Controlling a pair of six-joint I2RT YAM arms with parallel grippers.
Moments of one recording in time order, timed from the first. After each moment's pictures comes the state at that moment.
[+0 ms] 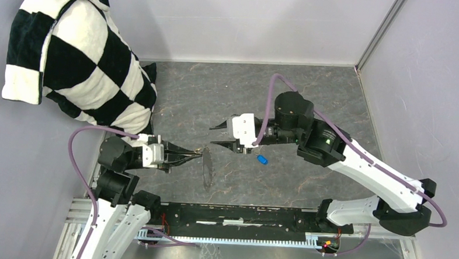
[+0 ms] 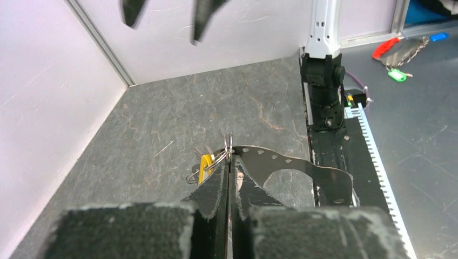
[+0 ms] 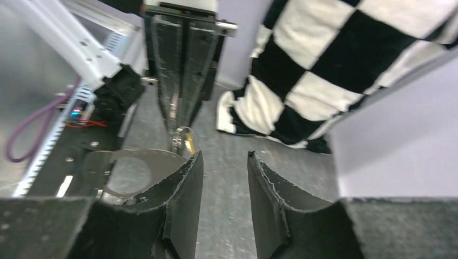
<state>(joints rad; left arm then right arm) -0.29 0.45 0.70 -0.10 1.16 0.17 1.08 1.24 1.51 -0.41 -0.46 -0.60</state>
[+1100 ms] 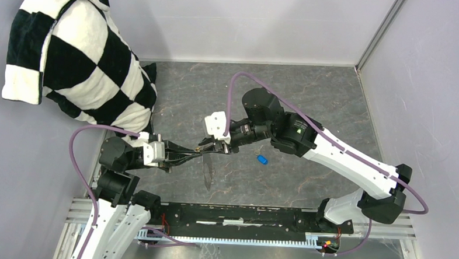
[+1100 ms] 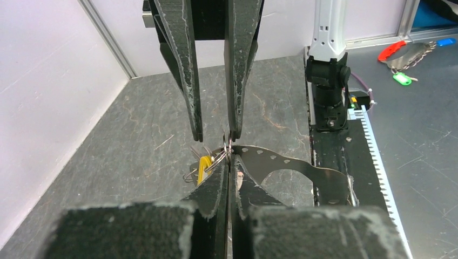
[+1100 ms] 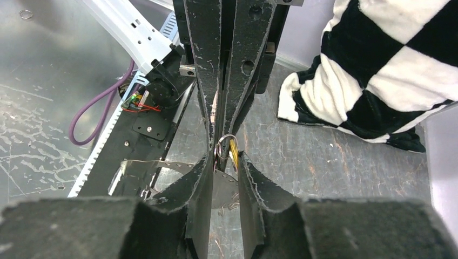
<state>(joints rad) -0.29 0.44 0.68 -0.07 1.13 0.11 1.08 1.42 1.60 -0.53 -0.63 -0.52</state>
